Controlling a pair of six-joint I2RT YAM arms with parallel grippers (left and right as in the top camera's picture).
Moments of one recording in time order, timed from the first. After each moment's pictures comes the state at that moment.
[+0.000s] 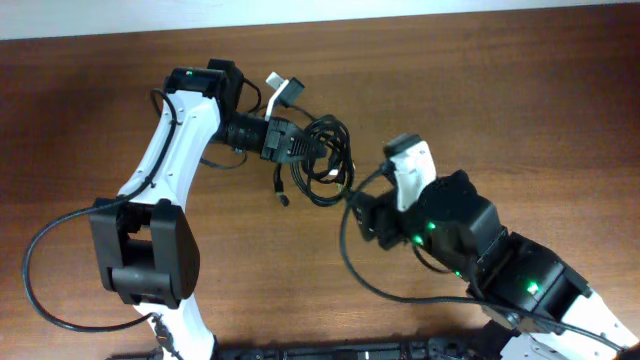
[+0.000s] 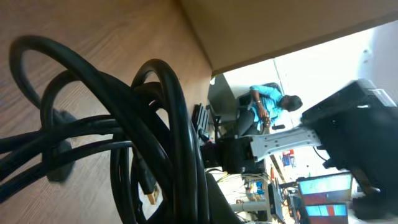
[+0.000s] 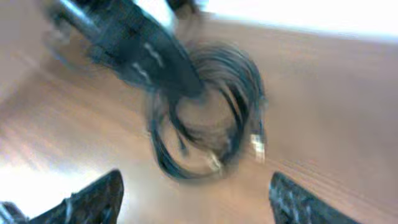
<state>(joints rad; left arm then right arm) -0.18 1.98 1.68 -1.41 1.30 0.61 0.74 0.95 1.03 -0.66 0.09 0.38</state>
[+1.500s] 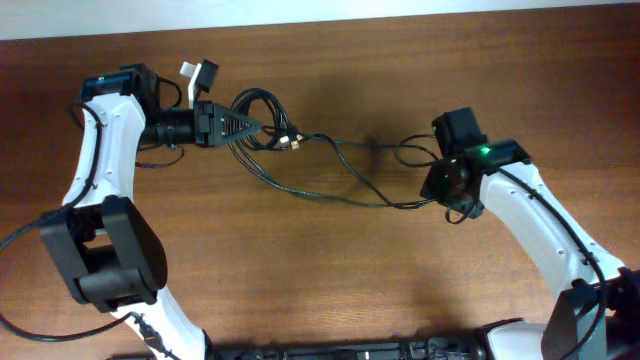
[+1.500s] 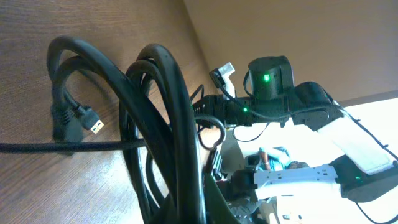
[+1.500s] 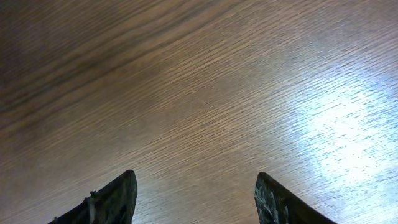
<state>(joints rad) 0.12 1.98 1.68 -1.44 1.32 0.61 0.18 1.51 1.04 -0.95 0.09 0.69</state>
